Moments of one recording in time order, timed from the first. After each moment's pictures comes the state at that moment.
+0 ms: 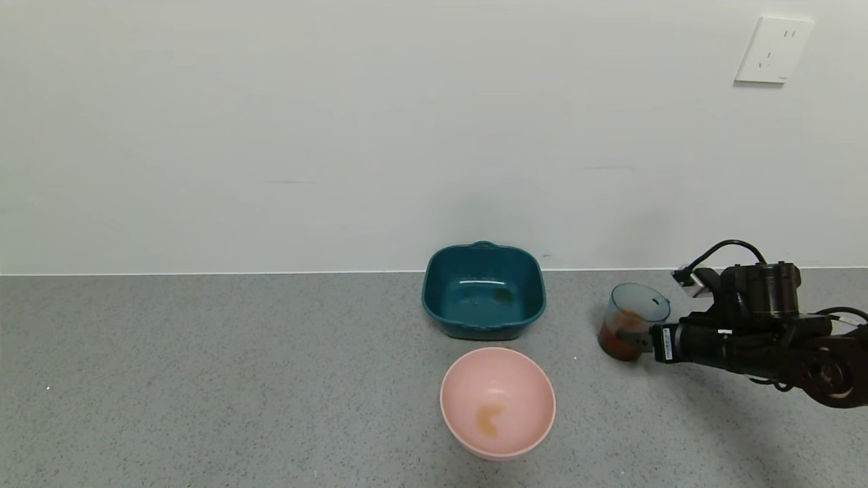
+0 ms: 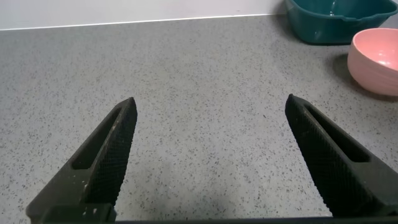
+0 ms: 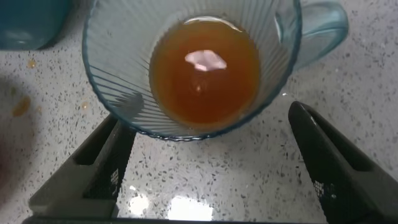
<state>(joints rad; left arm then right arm) 0.00 0.00 0.00 0.01 -0.02 0.00 0.06 1.96 -0.78 -0.56 0.20 0.03</state>
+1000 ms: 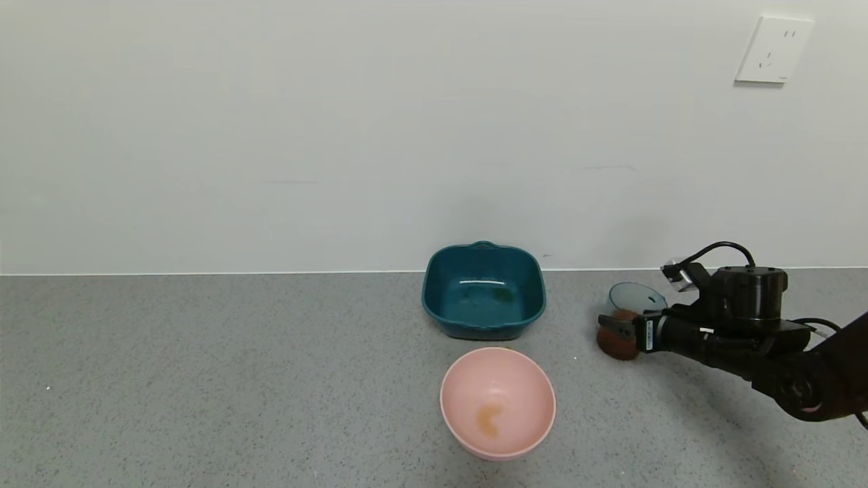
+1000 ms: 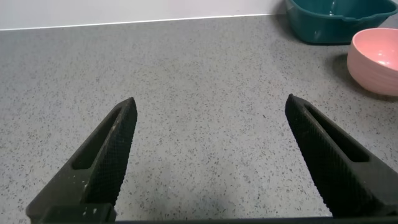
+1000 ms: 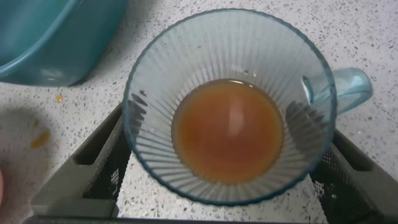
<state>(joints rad) 0.00 0.00 0.00 0.01 -0.02 0.00 0.09 2.05 -0.75 -0.86 0.24 0.04</state>
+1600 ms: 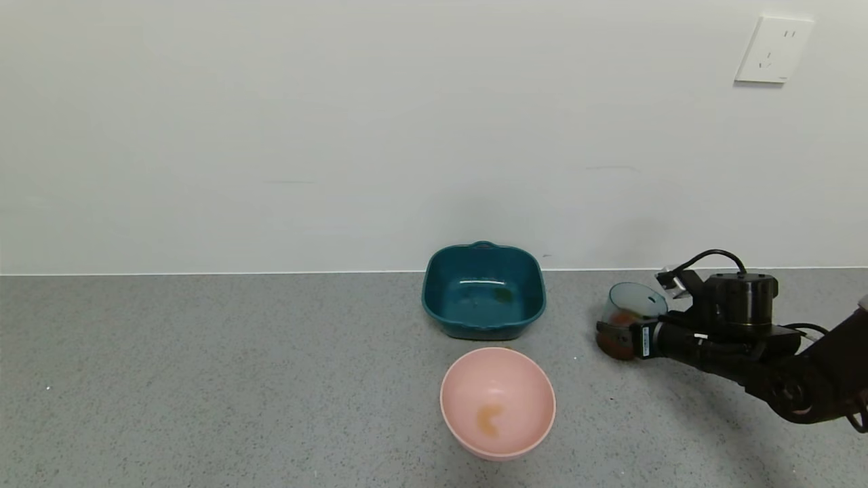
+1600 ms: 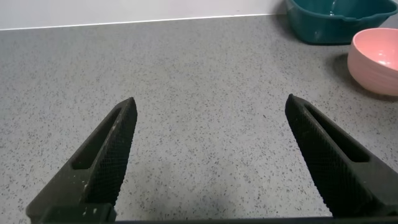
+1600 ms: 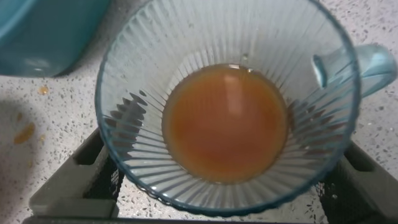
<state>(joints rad) 0.00 0.00 0.00 0.01 -0.02 0.00 0.09 2.08 -0.75 -0.86 0.23 0.03</state>
